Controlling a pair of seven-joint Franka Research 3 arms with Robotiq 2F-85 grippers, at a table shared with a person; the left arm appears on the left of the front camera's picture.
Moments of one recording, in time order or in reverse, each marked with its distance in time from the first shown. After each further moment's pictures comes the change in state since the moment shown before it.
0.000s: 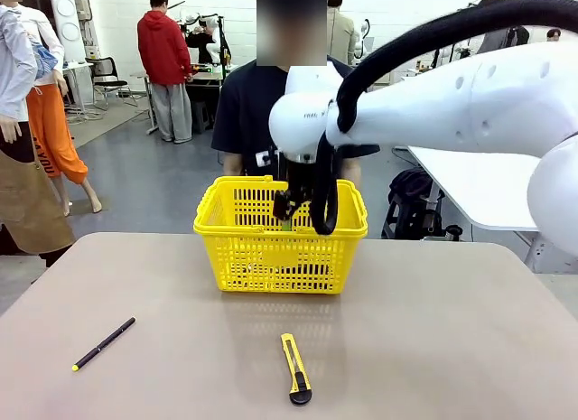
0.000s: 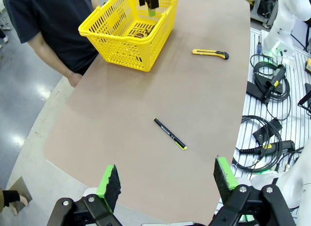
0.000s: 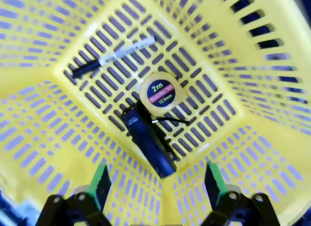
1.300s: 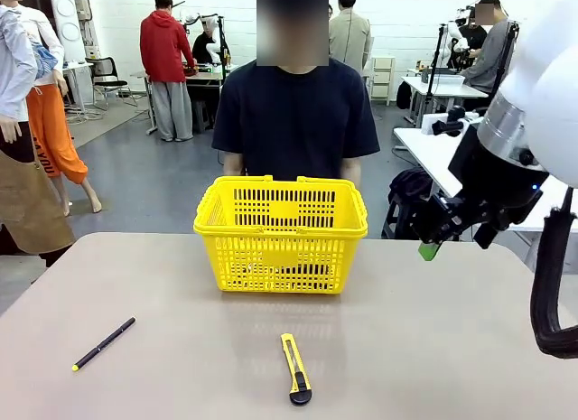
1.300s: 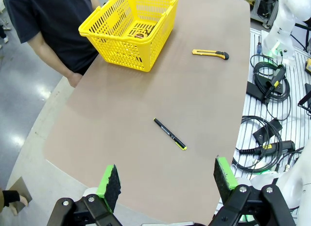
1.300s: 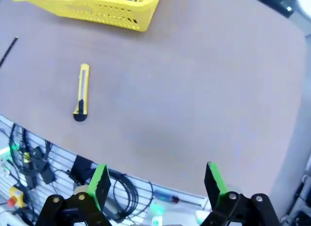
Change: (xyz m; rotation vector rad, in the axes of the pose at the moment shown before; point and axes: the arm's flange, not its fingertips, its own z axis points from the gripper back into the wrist) left arm 0.000 0.000 0.000 0.000 -0.001 0.000; right arm -0.372 0.076 0.136 -0.064 -0.232 -0.495
